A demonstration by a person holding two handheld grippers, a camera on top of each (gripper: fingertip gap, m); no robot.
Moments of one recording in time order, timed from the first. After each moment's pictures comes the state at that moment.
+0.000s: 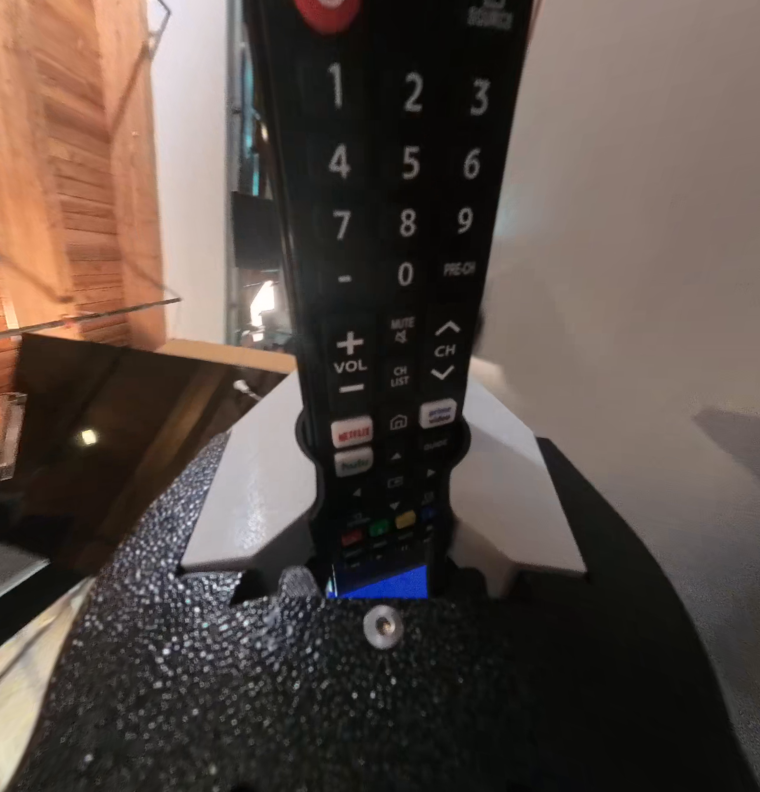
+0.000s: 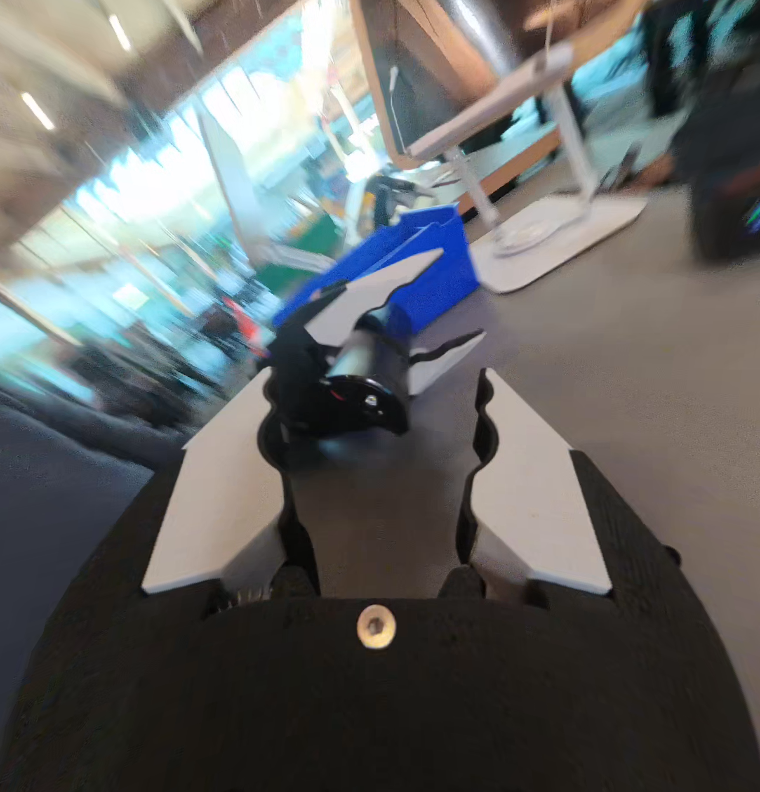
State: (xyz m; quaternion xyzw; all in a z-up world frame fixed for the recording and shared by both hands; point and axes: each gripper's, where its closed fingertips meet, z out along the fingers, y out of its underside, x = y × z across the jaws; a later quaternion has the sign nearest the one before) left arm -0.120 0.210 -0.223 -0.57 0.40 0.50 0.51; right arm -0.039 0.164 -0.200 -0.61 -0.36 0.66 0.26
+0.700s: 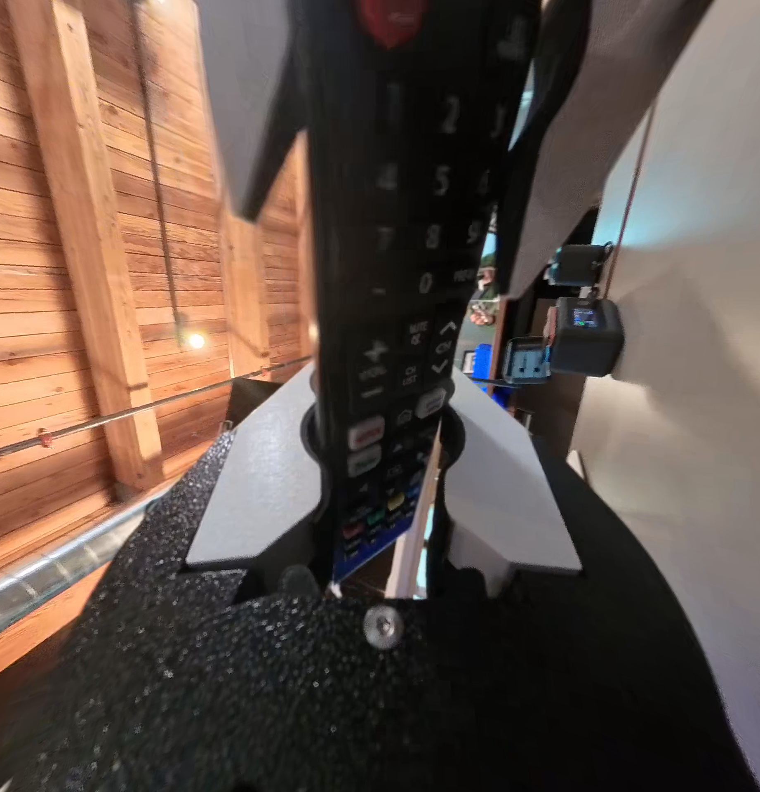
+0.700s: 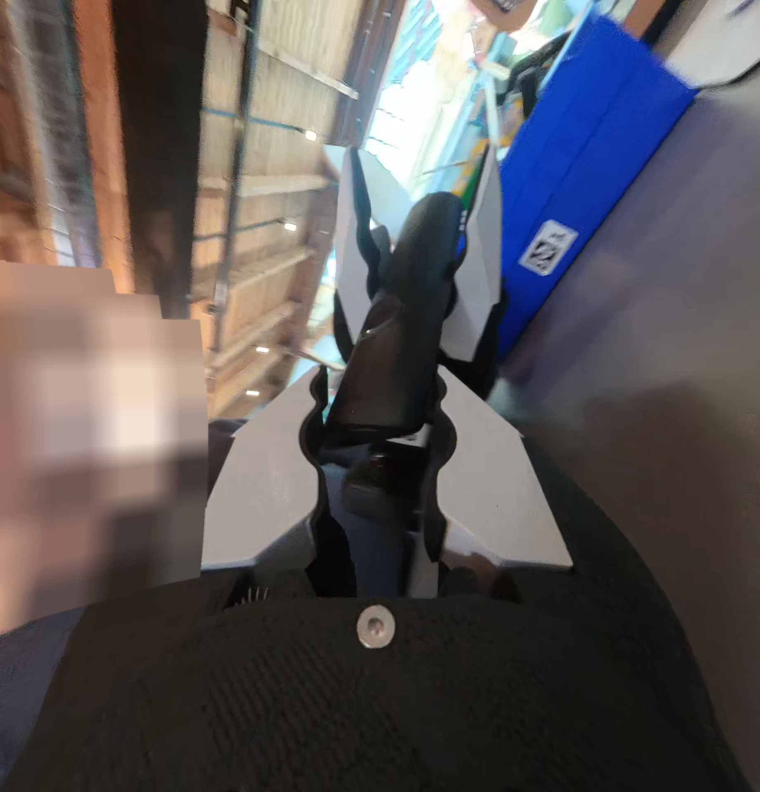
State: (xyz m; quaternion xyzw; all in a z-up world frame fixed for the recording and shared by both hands) left arm -0.106 0.191 -0.180 -0.40 0.40 0.62 0.55; right arm -0.054 0.123 -0.208 -0.57 -0.28 0.78 0.00
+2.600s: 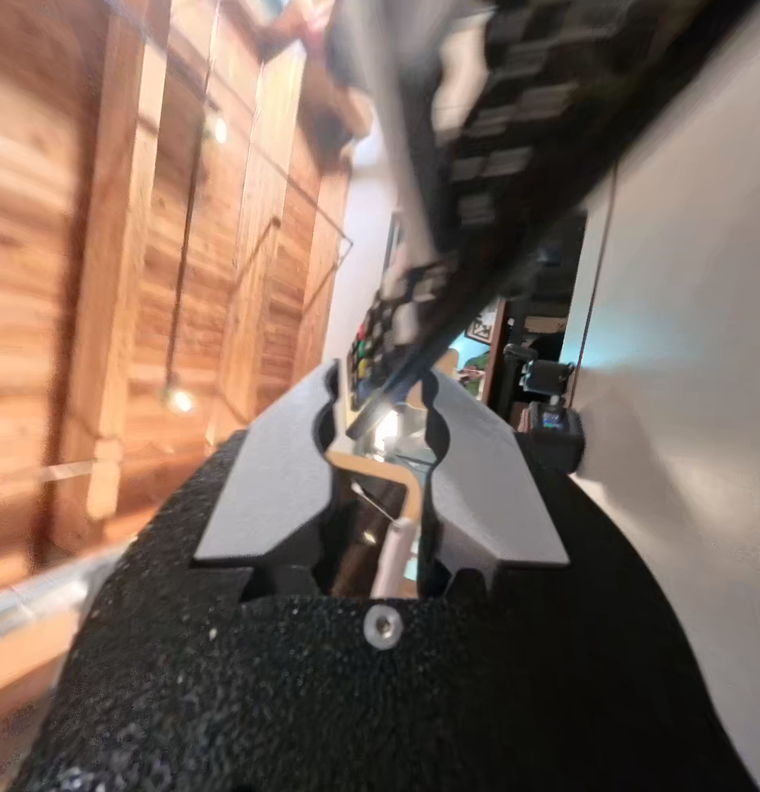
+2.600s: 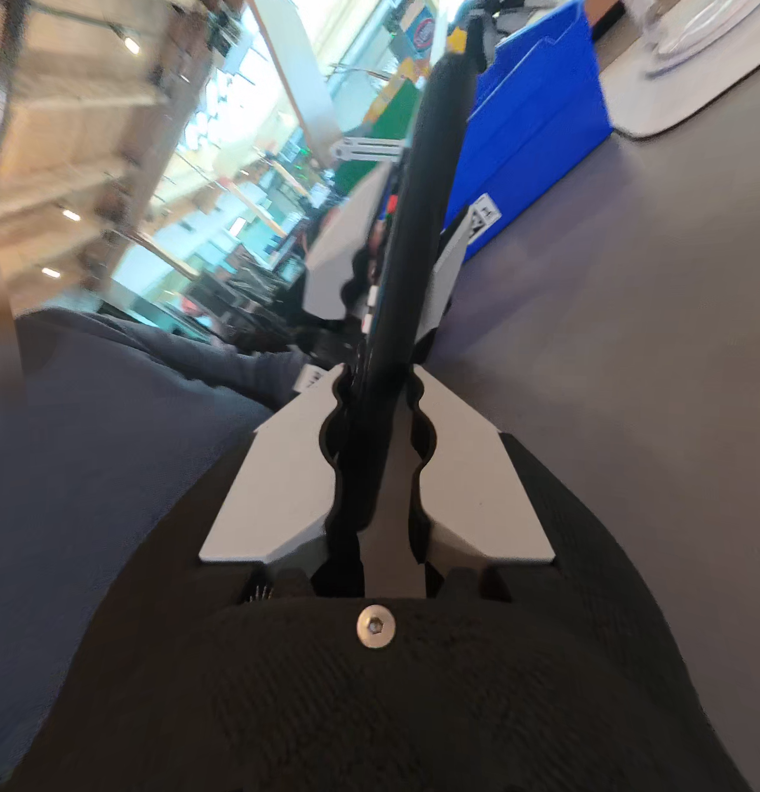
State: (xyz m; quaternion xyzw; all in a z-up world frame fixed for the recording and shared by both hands) left arm -0.059 0.172 -0.179 -0.34 0.44 0.53 0.64; right arm -0.029 0.115 -0.223 -0.59 -0.45 0.66 0.12
